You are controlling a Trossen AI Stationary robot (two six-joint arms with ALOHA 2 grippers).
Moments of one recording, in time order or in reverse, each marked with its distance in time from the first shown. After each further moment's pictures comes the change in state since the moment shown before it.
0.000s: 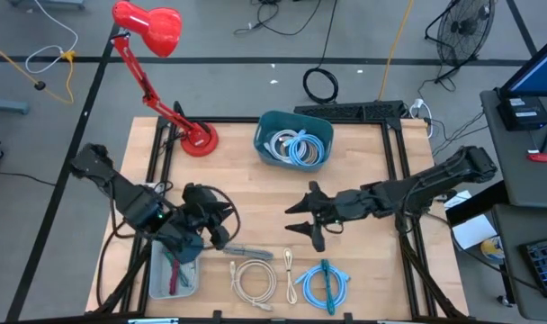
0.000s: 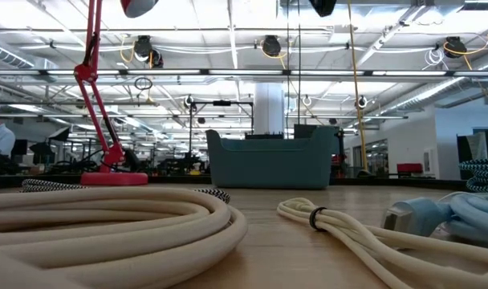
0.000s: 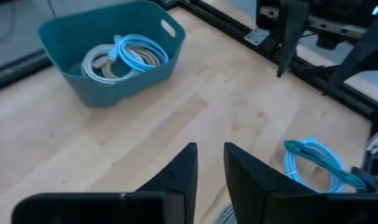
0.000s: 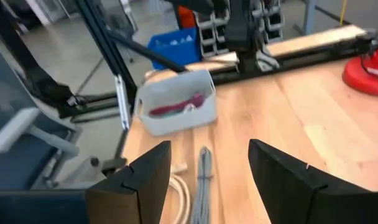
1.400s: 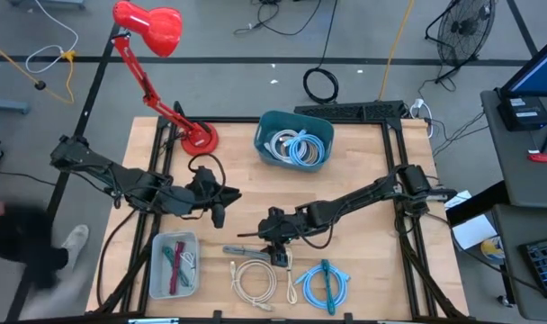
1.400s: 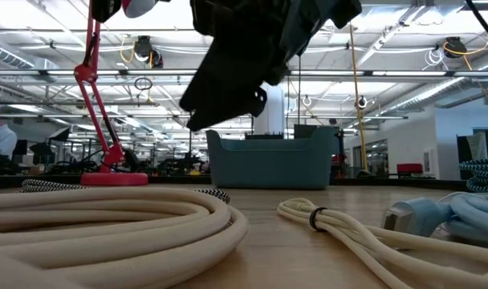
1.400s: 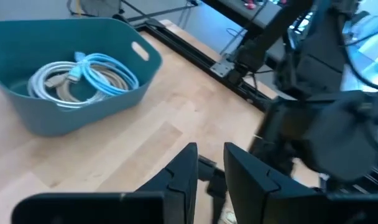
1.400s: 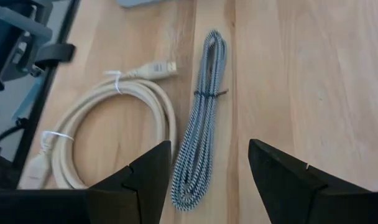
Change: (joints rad) left arm 0.210 -0.336 -0.545 0.735 0.190 0.370; right arm -0.065 0.613 0.335 -0.175 -0.261 -0.064
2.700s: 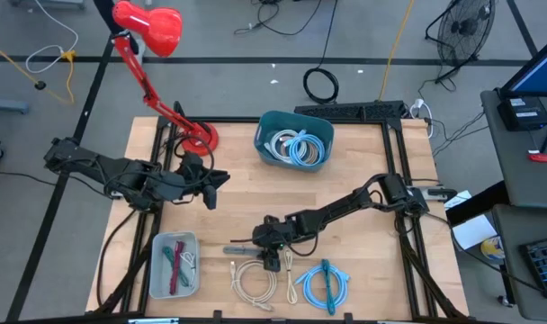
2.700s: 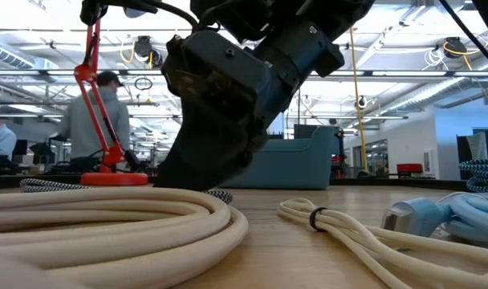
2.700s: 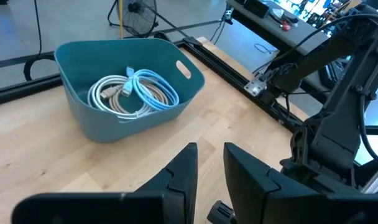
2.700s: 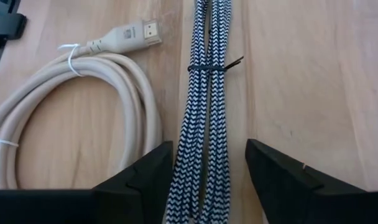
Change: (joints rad) left arm 0.079 -0.119 0.000 -0.149 -0.049 -0.030; right arm -0.005 0.199 0.043 0.096 -0.022 0.054
